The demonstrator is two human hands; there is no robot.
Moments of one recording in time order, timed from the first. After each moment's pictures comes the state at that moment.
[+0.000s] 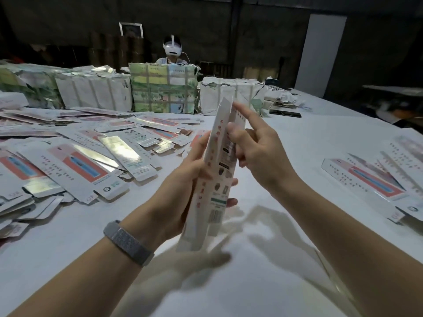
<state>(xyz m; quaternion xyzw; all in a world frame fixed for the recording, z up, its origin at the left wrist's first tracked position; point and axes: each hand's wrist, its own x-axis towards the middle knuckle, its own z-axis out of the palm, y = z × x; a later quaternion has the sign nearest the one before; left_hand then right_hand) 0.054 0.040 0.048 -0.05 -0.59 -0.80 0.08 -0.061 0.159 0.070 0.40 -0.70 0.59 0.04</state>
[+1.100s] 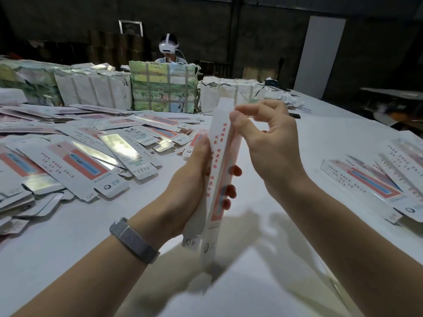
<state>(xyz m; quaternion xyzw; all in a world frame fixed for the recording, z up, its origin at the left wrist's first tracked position) 0.050 0.047 0.045 0.01 -0.60 -0.79 0.09 -0.035 0.159 0.092 0.34 -0.69 0.62 0.14</state>
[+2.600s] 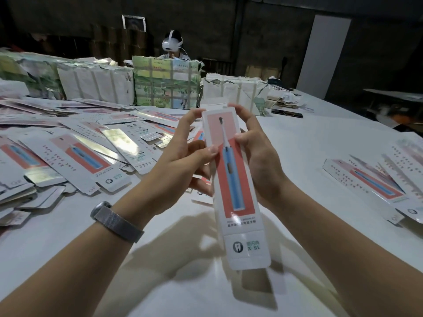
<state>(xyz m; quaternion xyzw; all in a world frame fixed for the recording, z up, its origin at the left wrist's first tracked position) 0.053 0.016 0.052 -0.08 -0.71 -0.67 0.20 -0.041 0.149 0.065 0.43 -0.59 0.67 -0.11</state>
